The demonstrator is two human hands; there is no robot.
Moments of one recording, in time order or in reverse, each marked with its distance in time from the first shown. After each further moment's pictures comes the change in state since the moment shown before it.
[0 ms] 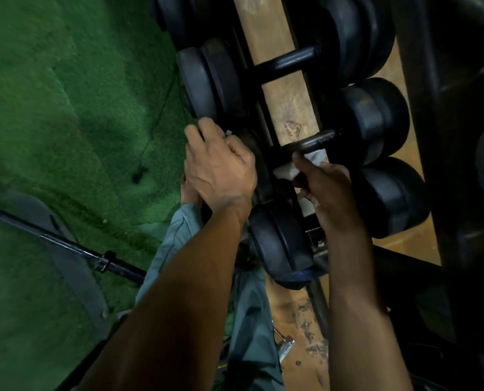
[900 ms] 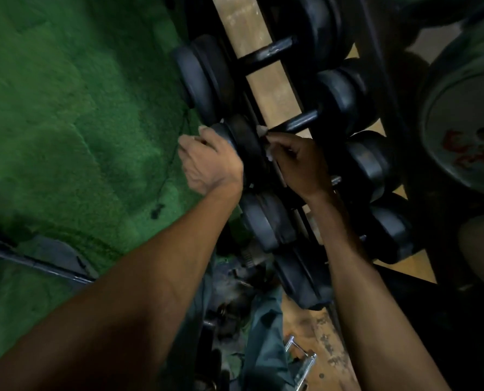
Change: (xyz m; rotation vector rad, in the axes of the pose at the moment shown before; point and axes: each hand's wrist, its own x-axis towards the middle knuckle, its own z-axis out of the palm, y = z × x) left_hand 0.130 0.021 -0.004 -0.083 -0.025 -0.435; right_hand 0.019 -0.105 0.088 -0.476 -0.091 -0.598
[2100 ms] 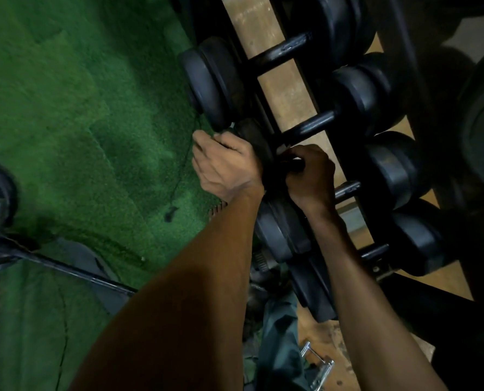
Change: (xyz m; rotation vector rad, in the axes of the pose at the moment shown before) left_hand -0.001 0.002 0.030 0.000 0.258 0.164; right_hand -0.001 0.018 0.026 -0.128 0.112 0.119
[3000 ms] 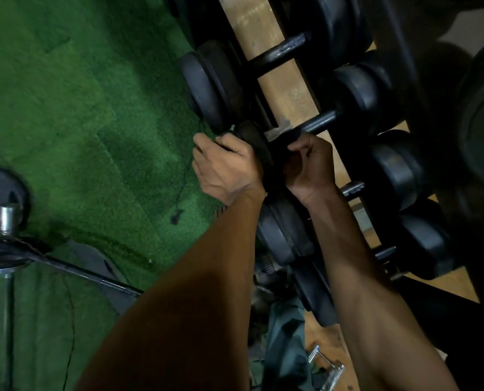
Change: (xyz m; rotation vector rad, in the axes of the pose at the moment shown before) left_hand -0.001 0.004 -0.004 0.005 -0.033 0.019; right_hand 0.029 -0.013 0.005 1.431 -0.276 0.586
